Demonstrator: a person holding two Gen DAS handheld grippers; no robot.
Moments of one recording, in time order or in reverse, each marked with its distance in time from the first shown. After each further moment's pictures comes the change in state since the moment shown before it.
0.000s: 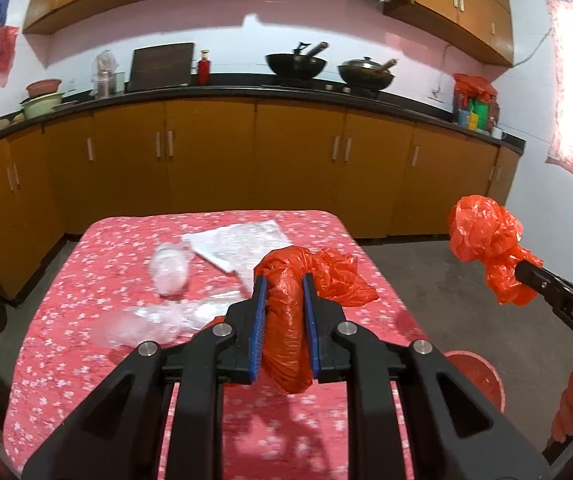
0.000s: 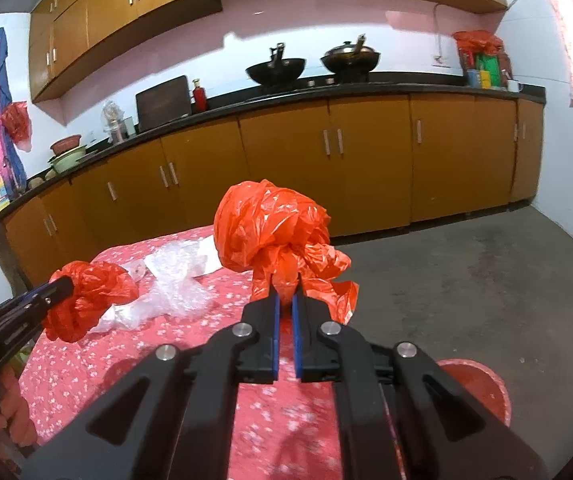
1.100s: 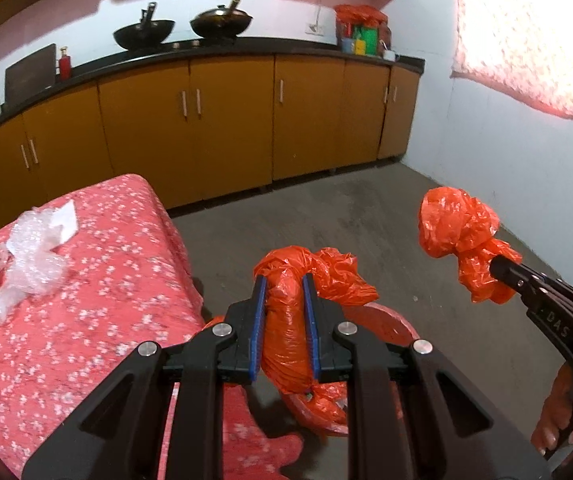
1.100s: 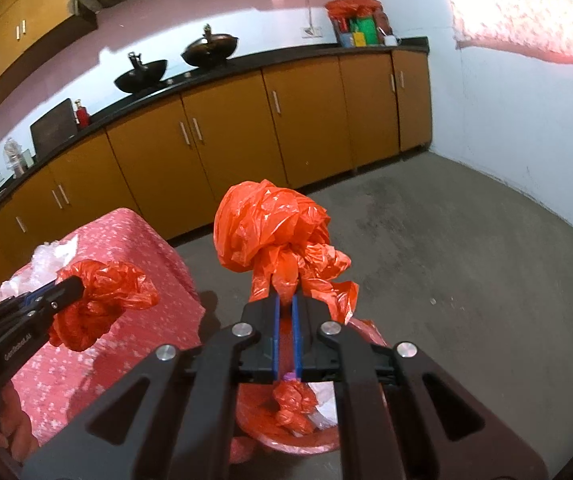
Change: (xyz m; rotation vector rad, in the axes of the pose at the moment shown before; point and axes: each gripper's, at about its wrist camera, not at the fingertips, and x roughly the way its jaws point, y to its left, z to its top) left arm 0.047 -0.241 -0.060 0.236 0.156 -0.274; right arm -0.051 -0.212 -0.076 0.215 0.053 -0.301
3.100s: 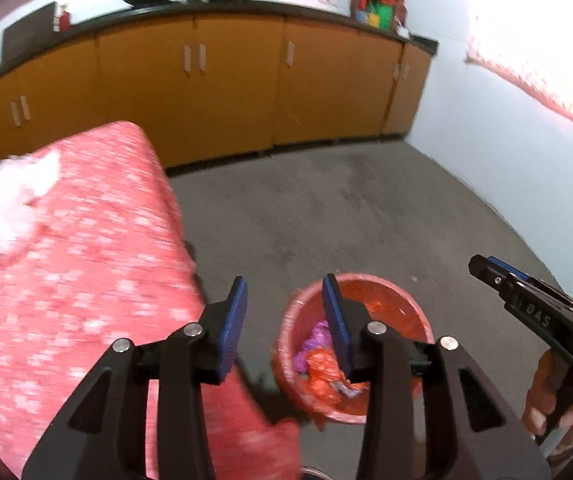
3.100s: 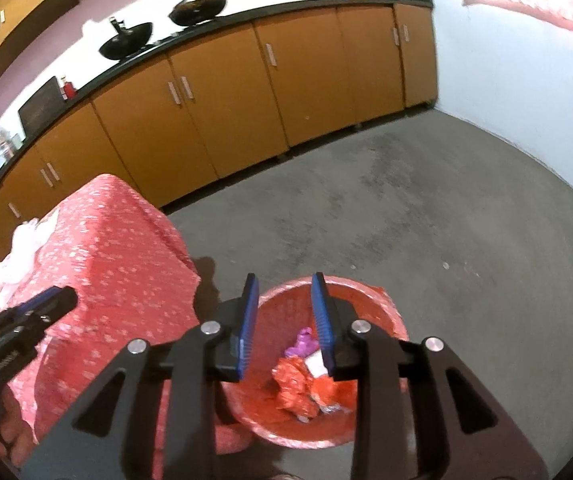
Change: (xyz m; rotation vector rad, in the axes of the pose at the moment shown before) left arm 0.029 0.036 -0.014 -0.084 0.094 -0.017; right arm 0.072 0.014 -0.008 0.002 0.137 0.040
